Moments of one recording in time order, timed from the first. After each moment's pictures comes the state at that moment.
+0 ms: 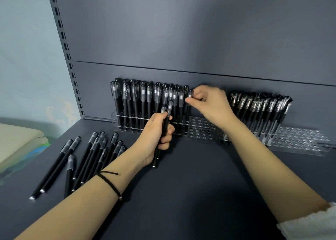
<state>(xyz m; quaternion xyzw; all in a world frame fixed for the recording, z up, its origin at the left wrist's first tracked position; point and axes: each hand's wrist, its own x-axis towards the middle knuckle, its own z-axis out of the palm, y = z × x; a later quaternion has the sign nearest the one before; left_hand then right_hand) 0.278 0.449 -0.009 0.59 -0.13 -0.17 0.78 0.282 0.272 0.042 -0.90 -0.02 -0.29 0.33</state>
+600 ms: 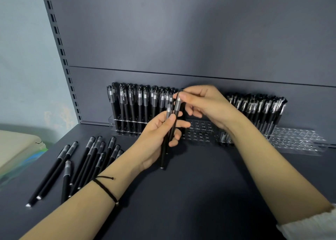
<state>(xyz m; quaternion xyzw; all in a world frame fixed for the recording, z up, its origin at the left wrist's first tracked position) 0.268 0.446 -0.003 0.52 -0.28 -0.16 0.79 0.261 0.282 0.064 -0.80 -0.16 -0.11 0.57</state>
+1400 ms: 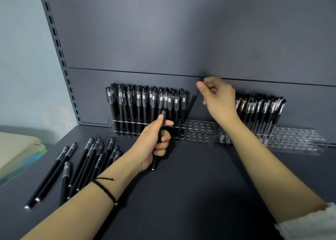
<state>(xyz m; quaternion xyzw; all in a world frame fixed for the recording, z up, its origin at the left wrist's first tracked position) 0.280 0.449 -0.012 0.60 -0.12 -0.20 0.76 0.286 0.258 0.050 -0.80 0.00 -0.42 0.43</state>
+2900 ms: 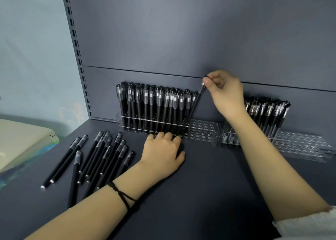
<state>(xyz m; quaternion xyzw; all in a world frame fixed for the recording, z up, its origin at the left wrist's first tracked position) 0.250 0.440 -0.033 0.95 -0.28 0.14 -0.01 0.272 0.261 0.073 -0.80 -0.04 -0.40 0.44</state>
